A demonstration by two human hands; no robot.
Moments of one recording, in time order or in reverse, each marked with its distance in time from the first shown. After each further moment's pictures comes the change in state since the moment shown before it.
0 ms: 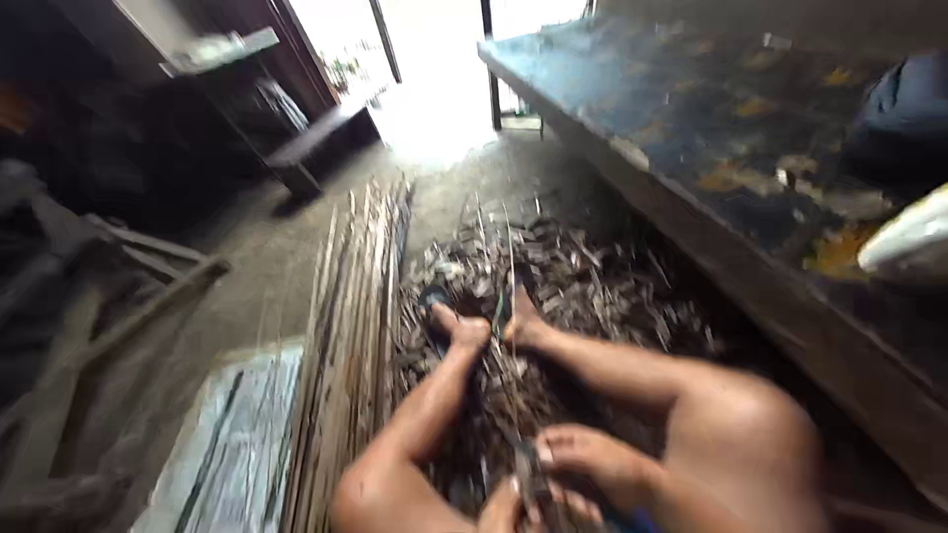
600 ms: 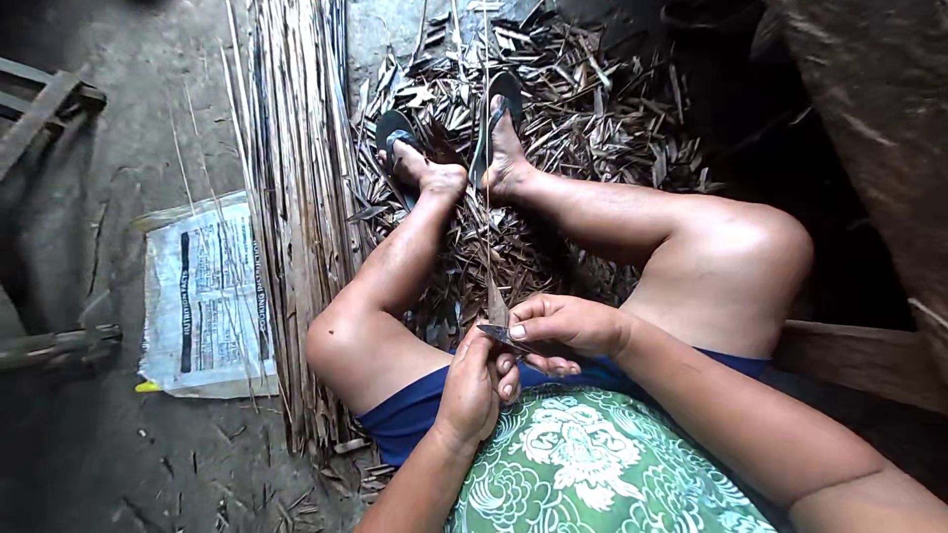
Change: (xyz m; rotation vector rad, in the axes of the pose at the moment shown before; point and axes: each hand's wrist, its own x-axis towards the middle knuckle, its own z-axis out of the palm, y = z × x) left_hand -0.024 -0.010 0.000 -0.092 -0.057 0.054; right_hand -0.005 0.032 0.001 0.093 -0.383 0.069
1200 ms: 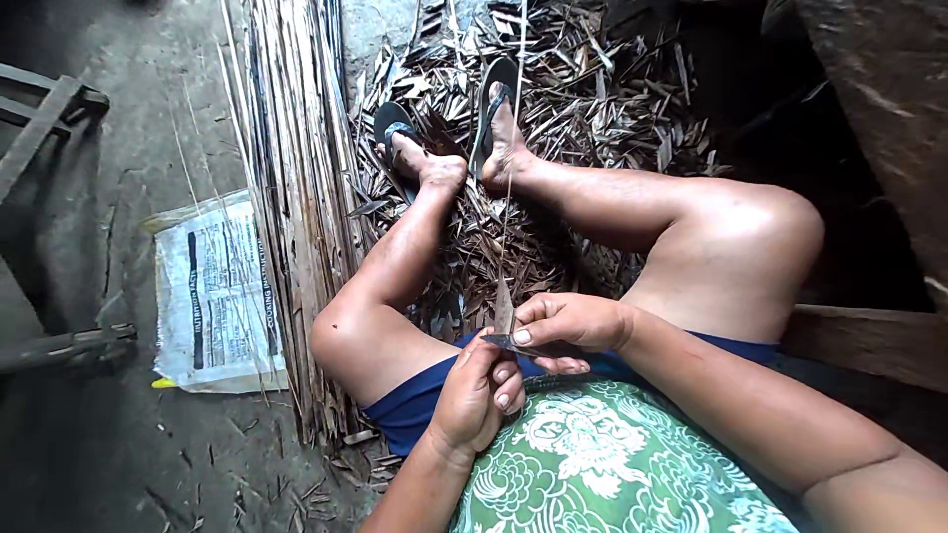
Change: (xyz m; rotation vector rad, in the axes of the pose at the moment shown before) left_hand -0.017 0.002 -0.011 -0.137 -0.149 -0.121; right_hand -0.001 0.002 0.005 -0.001 -0.112 -0.017
